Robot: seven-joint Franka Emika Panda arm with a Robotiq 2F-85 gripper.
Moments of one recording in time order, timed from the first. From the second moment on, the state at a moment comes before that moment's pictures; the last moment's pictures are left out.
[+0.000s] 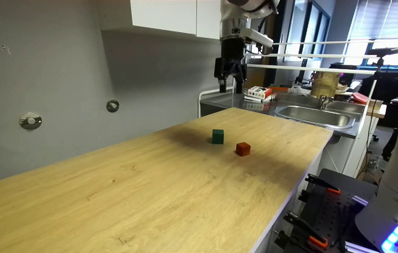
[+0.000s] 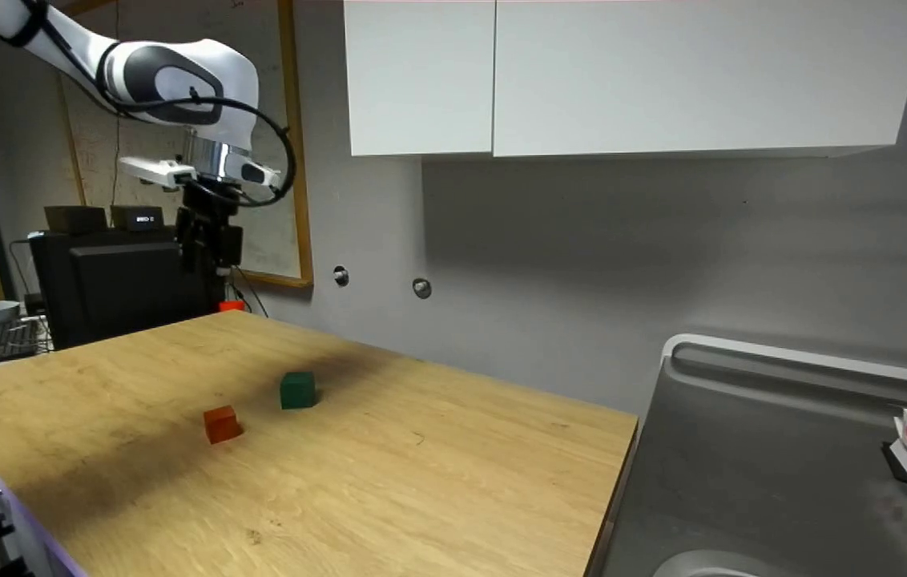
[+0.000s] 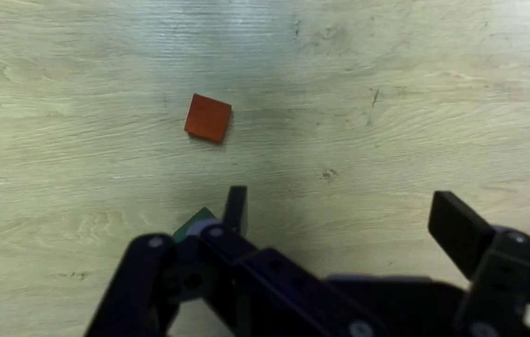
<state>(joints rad) 0.01 -0.12 -0.03 -2.13 0.15 1.86 -0.01</state>
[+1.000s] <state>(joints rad) -0.08 0.12 -0.06 -2.35 0.40 2.07 -0.02</state>
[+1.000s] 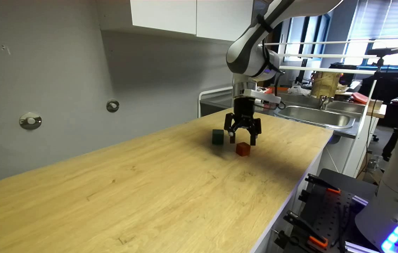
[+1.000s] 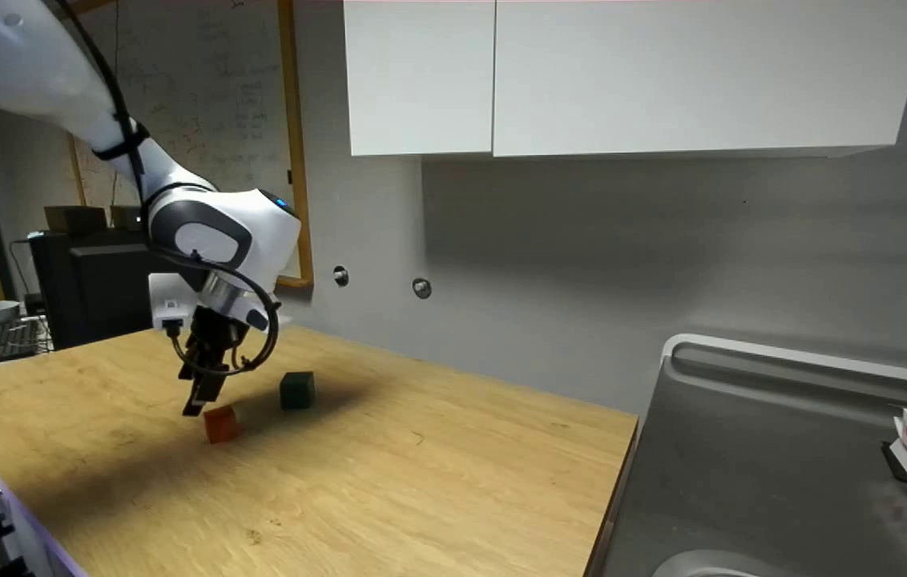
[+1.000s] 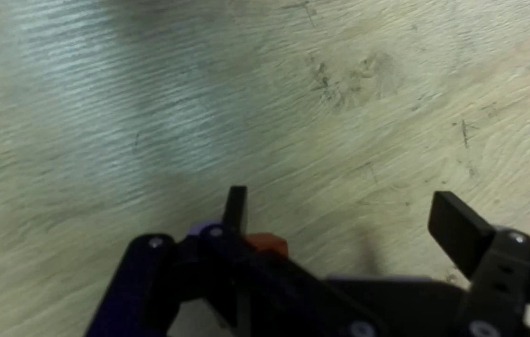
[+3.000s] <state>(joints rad) -0.08 0.24 -0.09 -2.21 0.26 2.06 0.20</state>
